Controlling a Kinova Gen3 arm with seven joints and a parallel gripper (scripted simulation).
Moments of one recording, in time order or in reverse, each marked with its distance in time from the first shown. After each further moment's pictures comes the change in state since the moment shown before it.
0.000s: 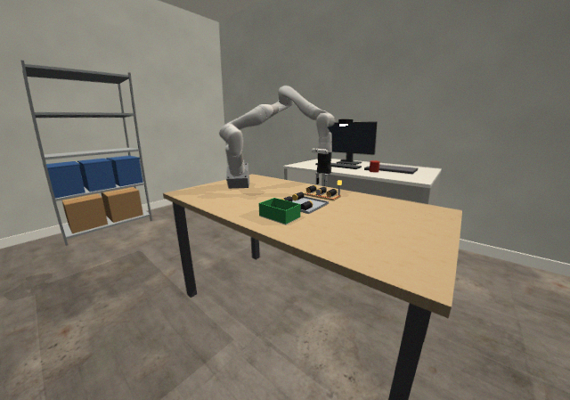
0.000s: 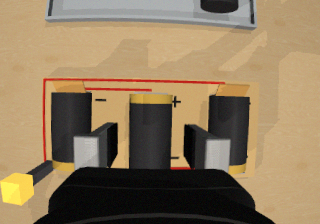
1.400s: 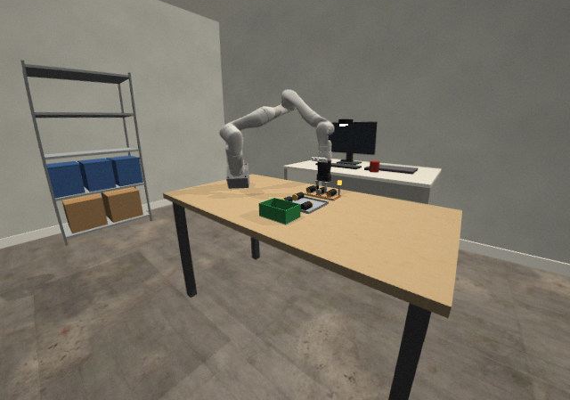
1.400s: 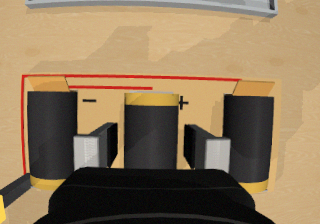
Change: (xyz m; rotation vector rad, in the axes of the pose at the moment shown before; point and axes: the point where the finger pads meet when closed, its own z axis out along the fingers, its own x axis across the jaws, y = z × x) arm 0.000 0.000 0.045 0.000 0.000 0.000
